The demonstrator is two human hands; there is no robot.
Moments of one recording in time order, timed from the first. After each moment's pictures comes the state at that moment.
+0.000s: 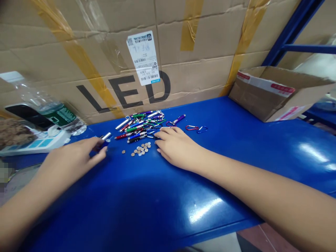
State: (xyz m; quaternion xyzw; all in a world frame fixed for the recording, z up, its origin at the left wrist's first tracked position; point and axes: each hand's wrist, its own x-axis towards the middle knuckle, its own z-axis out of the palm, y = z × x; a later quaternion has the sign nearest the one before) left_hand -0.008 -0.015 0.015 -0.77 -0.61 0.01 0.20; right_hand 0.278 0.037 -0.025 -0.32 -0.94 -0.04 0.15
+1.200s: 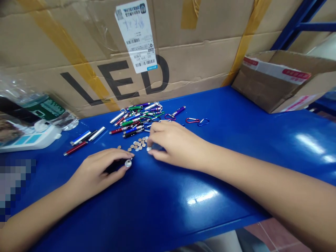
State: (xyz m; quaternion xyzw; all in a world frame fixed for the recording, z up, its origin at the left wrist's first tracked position) left_hand 0.028 -0.023 -0.020 -0.89 -0.40 -0.22 -0.06; right_hand 0.279 0.029 -0.005 -0.26 -0.94 0.09 0.21
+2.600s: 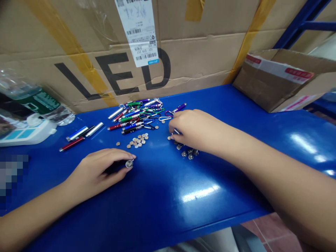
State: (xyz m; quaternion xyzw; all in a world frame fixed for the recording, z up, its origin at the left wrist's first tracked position) left_hand 0.031 -0.027 -0.020 -0.89 -0.39 -0.20 -0.08; right_hand 0.314 0.054 -0.004 -0.37 -0.93 0.00 0.07
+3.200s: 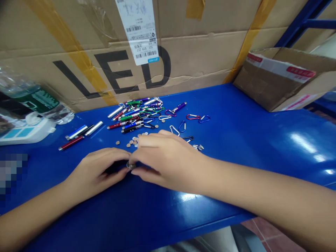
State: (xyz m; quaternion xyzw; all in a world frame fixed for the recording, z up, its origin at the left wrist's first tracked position) left_hand 0.032 -0.028 -0.018 -0.90 -0.38 -0.19 -0.10; right_hand 0.267 -0.005 0.001 -0.22 -0.94 0.10 0.24
